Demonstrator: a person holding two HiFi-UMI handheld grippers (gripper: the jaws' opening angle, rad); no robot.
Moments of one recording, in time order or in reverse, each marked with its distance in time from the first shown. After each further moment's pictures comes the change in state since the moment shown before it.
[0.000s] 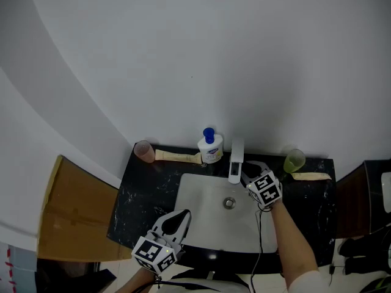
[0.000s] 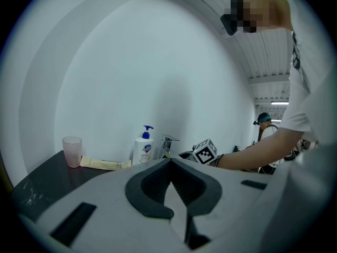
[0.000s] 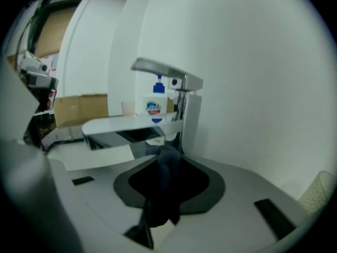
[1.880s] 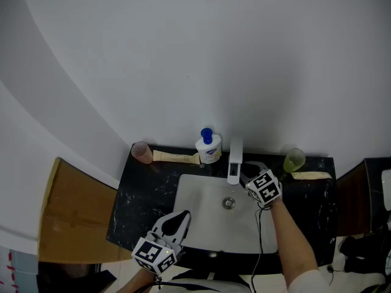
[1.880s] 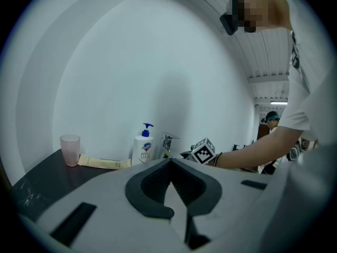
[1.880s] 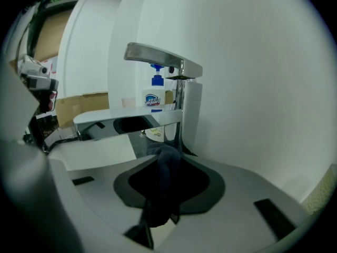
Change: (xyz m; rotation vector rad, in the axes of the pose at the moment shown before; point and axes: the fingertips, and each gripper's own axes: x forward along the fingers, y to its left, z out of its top) left arm 0.000 -0.002 0.009 0.008 0.019 0.009; right arm 0.003 0.003 -0.005 0.011 0.040 0.030
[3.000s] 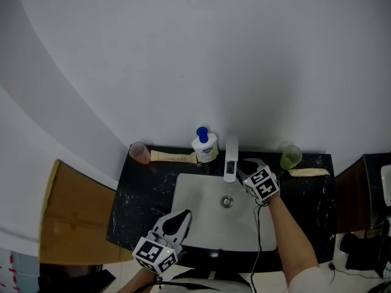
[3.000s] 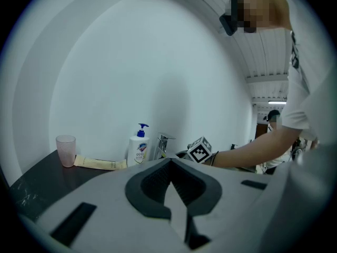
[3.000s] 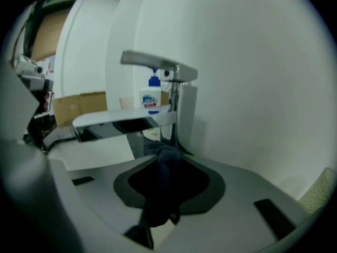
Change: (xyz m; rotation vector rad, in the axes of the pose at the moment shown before) left arm 0.005 -0.008 -0.006 -0.008 -0.012 -0.045; right arm -0.004 -0.007 0.002 0.008 0.033 -0.025
